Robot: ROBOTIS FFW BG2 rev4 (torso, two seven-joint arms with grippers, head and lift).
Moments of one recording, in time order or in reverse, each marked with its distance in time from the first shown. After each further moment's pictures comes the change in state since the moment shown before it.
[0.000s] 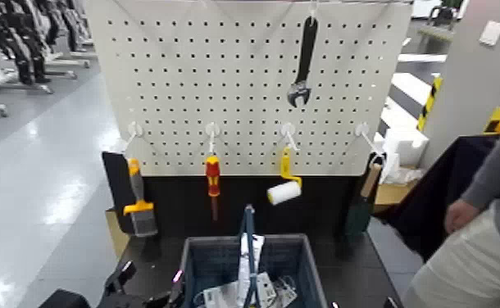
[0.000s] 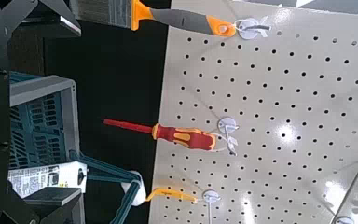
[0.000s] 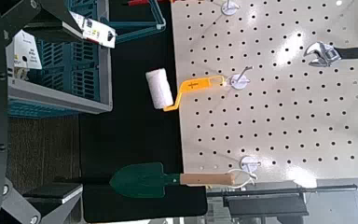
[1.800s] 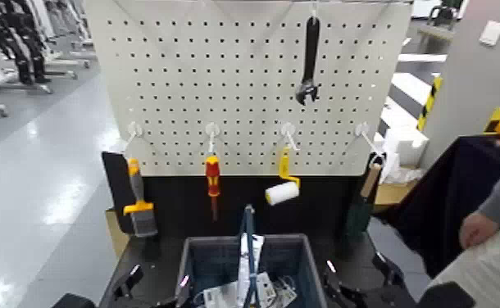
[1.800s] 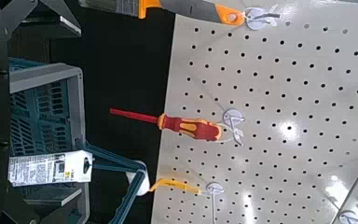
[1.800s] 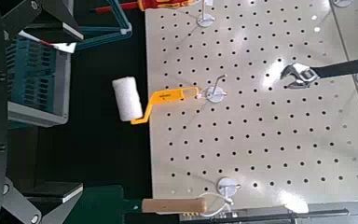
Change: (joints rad) left arm 0.011 -0.004 -0.027 0.002 0.000 -0.001 0.006; right arm -0.167 -0.004 -0.044 -0.005 -0.050 0.120 0.148
